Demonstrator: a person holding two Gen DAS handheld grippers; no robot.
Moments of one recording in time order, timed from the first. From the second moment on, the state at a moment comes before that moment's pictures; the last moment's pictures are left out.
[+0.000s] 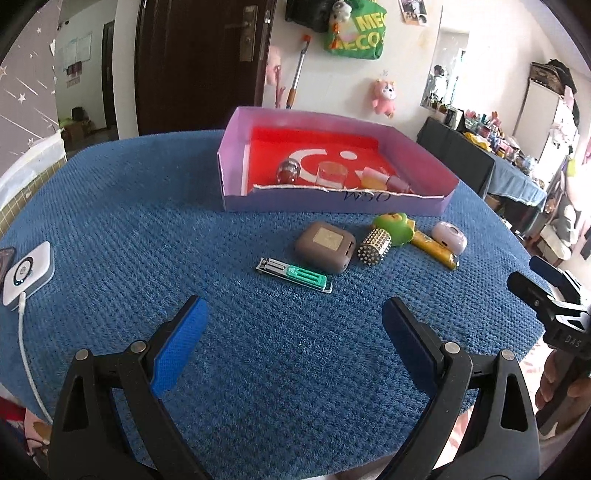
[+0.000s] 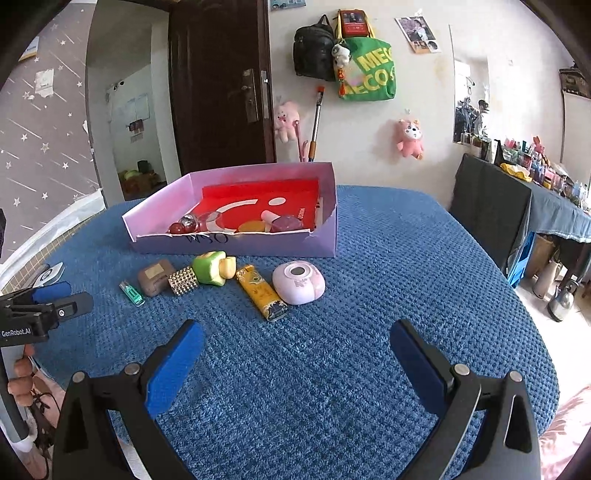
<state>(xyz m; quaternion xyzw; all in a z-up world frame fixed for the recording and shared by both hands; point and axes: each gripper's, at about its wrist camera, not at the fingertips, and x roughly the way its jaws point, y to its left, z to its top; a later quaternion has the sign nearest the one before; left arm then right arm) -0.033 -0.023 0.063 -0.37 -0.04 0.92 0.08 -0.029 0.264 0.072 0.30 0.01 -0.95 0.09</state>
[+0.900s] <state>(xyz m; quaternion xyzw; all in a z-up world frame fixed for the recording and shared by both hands) -0.105 -0.015 0.031 -0.46 -0.04 0.89 0.04 -0.083 0.275 0.070 0.33 -0.01 -0.94 0.08</state>
